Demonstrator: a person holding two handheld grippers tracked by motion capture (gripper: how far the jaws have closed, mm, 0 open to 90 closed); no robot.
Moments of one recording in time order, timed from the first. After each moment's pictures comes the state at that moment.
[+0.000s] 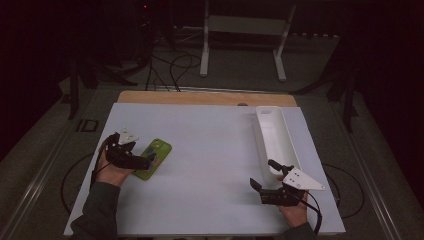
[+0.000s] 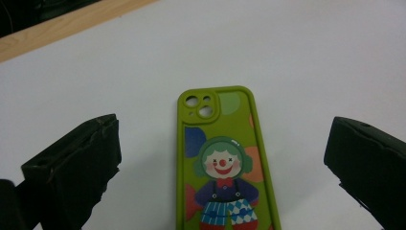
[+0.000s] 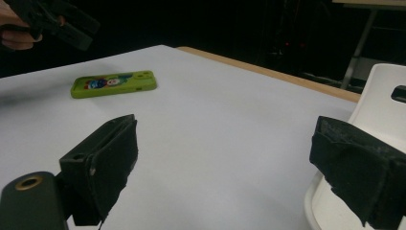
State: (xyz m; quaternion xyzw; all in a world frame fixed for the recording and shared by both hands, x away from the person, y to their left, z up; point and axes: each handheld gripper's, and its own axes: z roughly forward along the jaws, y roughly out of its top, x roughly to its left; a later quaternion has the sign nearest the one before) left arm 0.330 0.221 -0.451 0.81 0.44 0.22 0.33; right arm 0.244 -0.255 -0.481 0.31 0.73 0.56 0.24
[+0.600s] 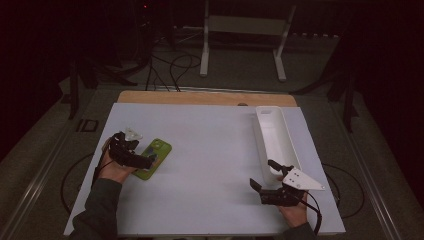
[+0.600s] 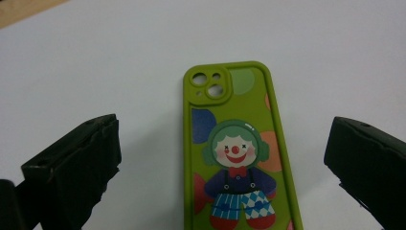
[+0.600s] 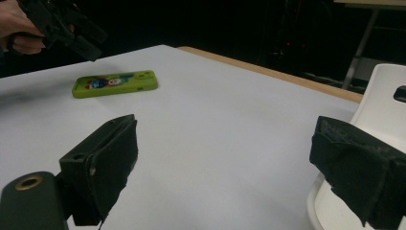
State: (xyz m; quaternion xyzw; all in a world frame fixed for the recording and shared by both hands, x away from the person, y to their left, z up) left arm 0.344 0.218 -0.463 0.83 0.45 0.20 0.28; right arm 0.244 -0.255 -0.481 0.31 0.73 0.56 0.24
